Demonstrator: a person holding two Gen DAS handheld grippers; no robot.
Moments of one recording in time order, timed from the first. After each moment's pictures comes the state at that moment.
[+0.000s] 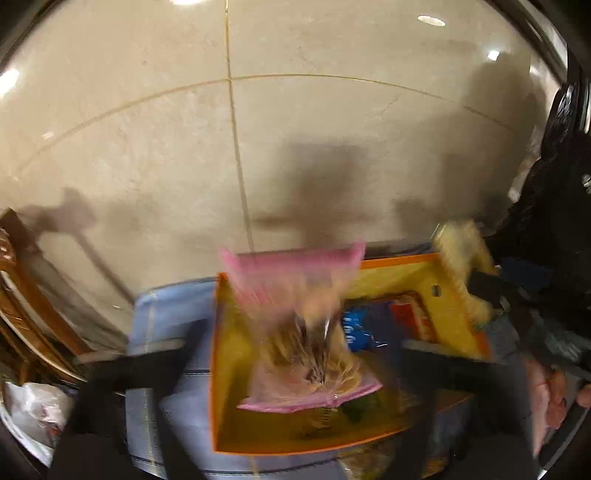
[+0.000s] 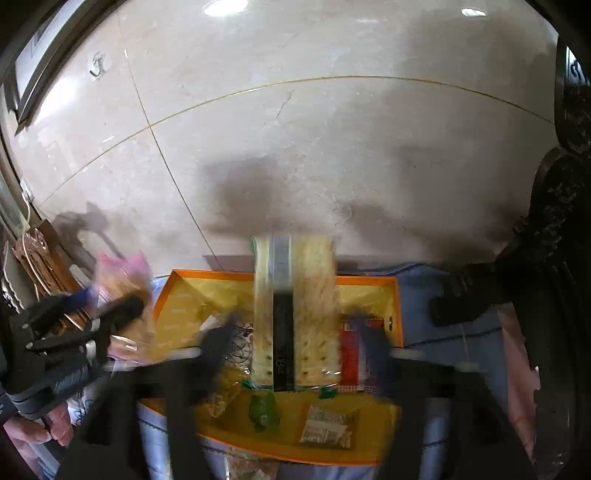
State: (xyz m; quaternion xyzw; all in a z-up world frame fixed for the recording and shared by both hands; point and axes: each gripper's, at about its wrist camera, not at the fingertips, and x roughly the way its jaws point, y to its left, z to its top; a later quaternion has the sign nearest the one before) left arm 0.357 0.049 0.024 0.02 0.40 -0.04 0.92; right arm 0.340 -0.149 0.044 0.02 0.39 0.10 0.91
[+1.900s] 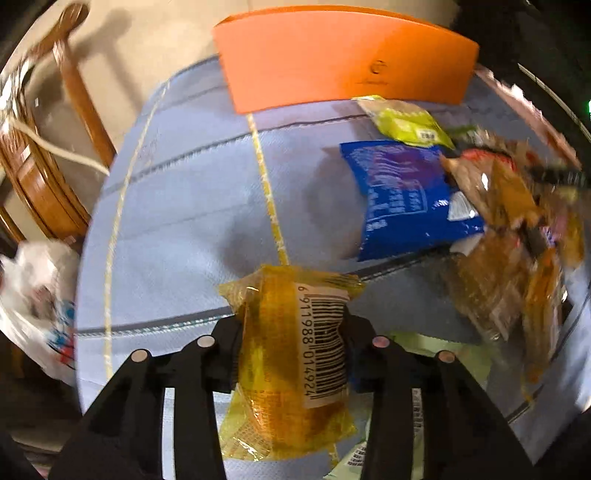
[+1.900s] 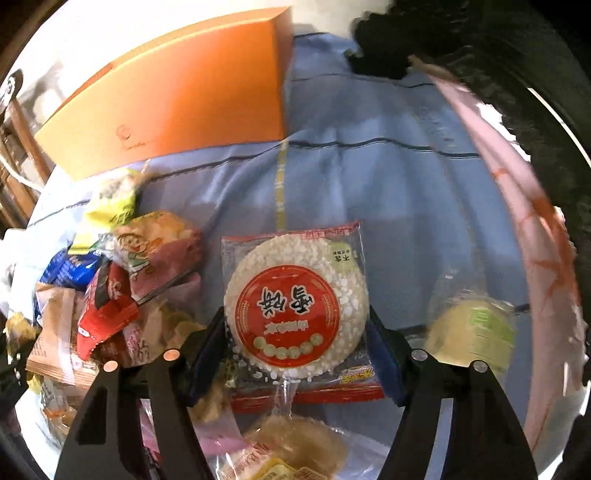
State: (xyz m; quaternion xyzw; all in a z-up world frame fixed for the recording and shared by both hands) left arm 0.075 0.072 -0.177 0.08 0.53 -0.05 0.84; right arm 0.104 -0.250 -0.150 0.00 0.54 0.02 0.84
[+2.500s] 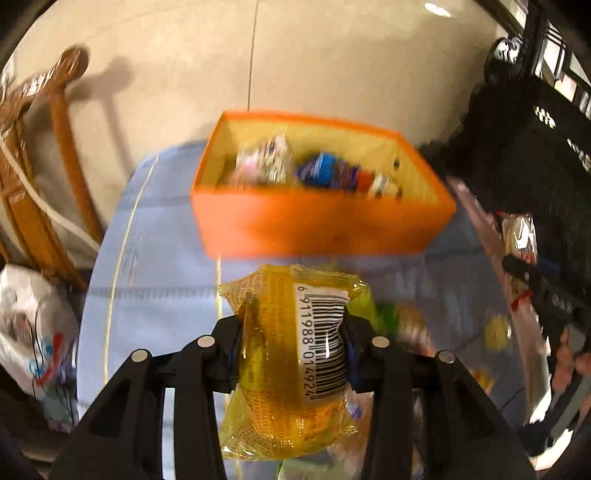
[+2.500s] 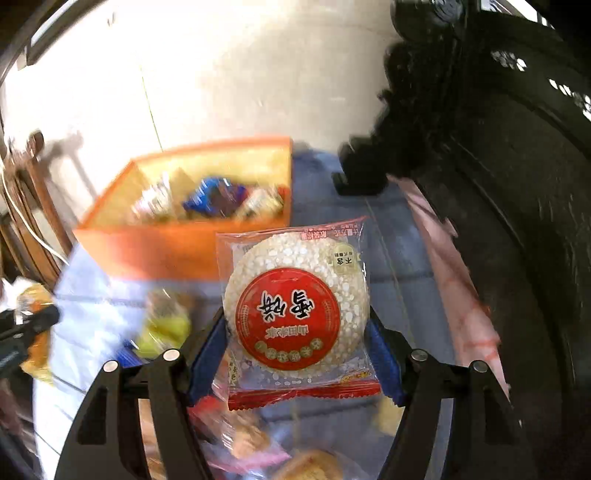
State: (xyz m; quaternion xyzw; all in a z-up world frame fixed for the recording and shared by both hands) left arm 0.176 0.048 -0.043 -0.05 0.46 -0.06 0.88; right arm 0.121 -0.232 -0.013 0.00 0.42 0.01 0.91
